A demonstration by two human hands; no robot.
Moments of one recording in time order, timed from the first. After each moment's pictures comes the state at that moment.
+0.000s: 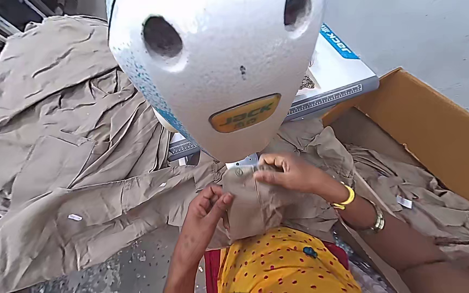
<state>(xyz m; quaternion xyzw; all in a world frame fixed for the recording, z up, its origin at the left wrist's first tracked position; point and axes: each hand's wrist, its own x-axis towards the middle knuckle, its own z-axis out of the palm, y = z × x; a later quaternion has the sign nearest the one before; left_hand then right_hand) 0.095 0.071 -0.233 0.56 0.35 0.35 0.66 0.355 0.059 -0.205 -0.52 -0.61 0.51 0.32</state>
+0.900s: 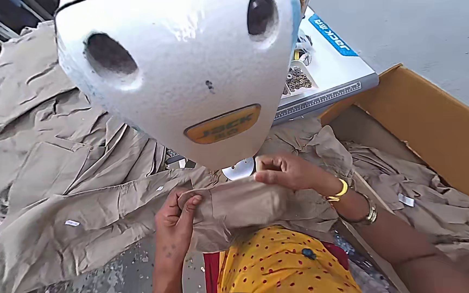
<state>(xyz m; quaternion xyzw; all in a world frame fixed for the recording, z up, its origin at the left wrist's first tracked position) 0.078 0.083 -0.240 0.65 0.42 0.46 0.44 0.364 0.068 -0.216 -0.37 -0.62 0.57 0.39</state>
